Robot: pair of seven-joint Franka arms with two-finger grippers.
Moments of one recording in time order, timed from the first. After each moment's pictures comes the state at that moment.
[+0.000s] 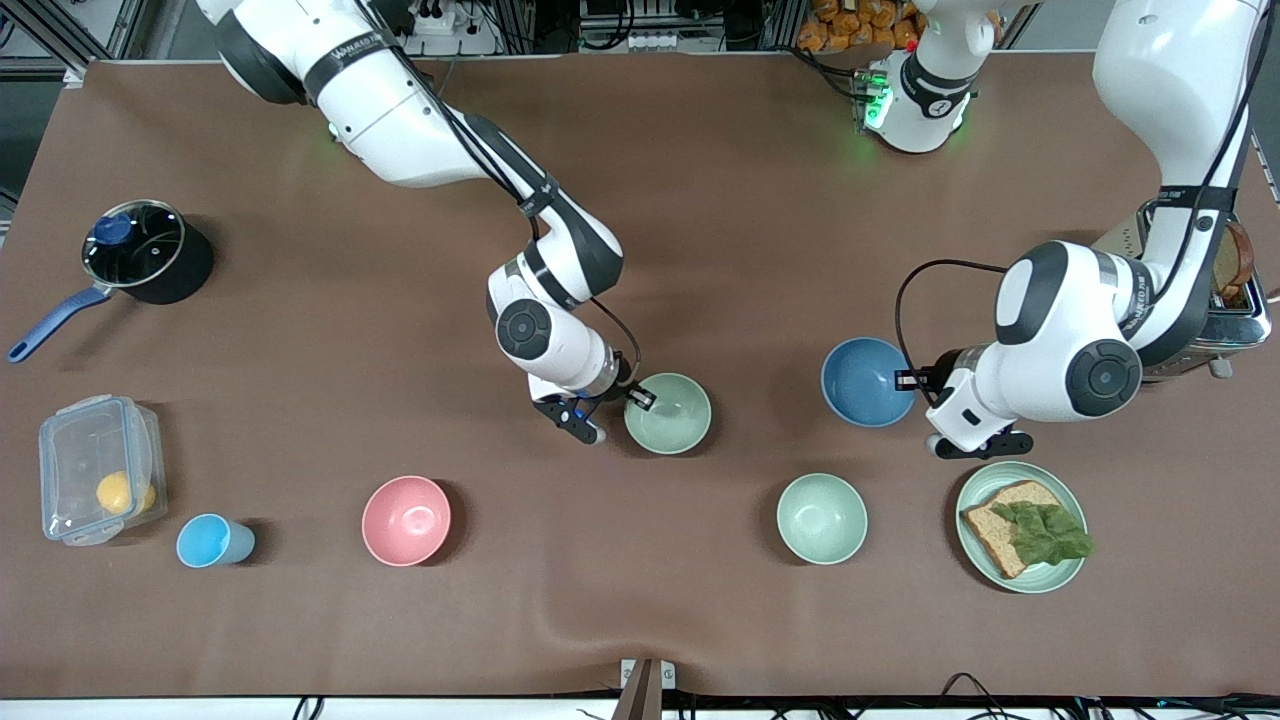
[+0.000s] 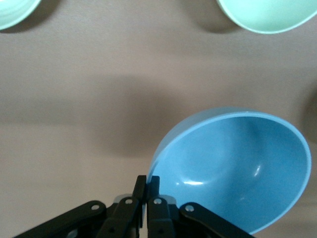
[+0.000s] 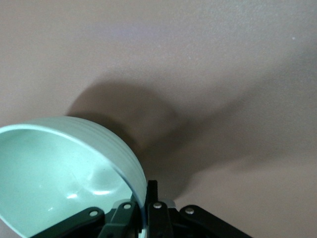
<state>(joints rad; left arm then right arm) 0.15 0.49 -0.43 -1.66 0.04 1.85 -0.33 0.51 0.85 0.20 -1.46 0.26 2.46 1.08</state>
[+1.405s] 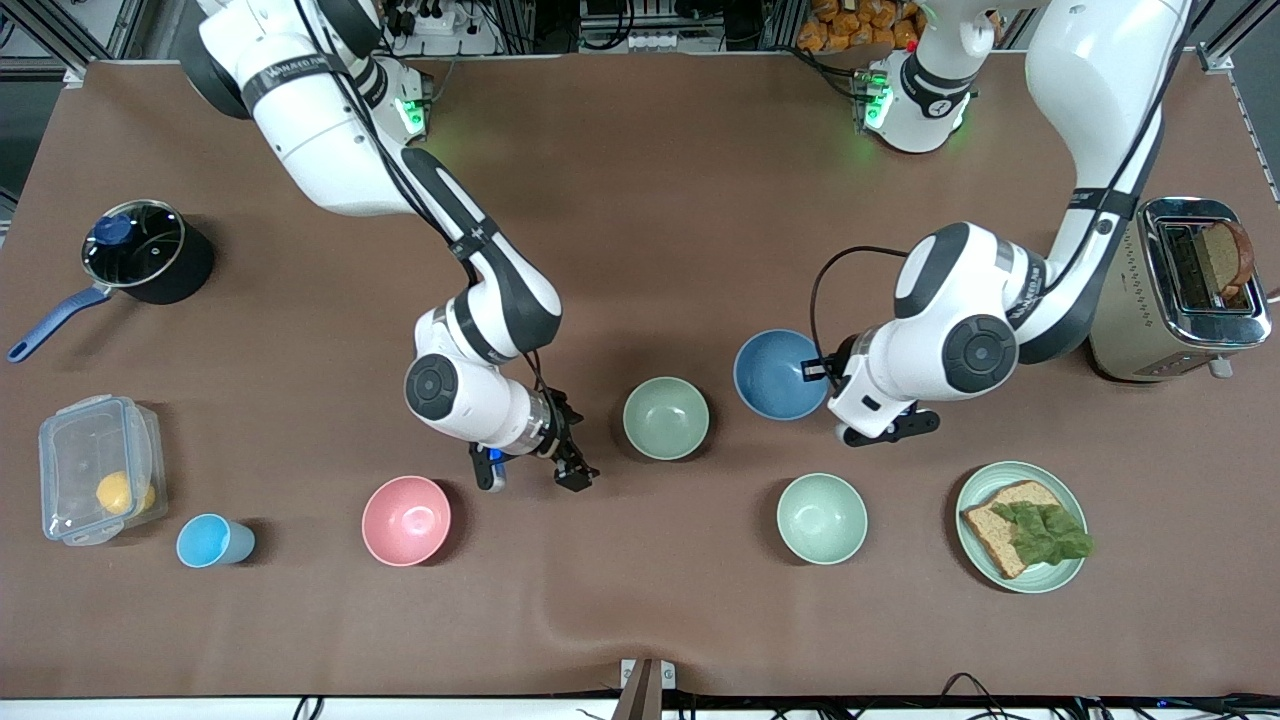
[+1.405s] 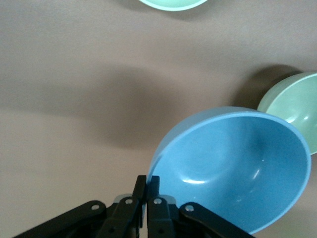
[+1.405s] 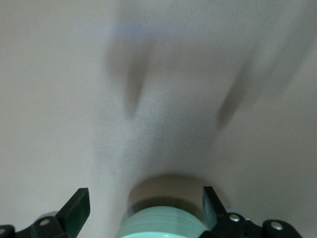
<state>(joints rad) 0.00 0.54 -0.47 -1.59 -0.01 1.88 -0.62 0.38 0.89 0.18 -1.32 0.29 2.37 1.55</state>
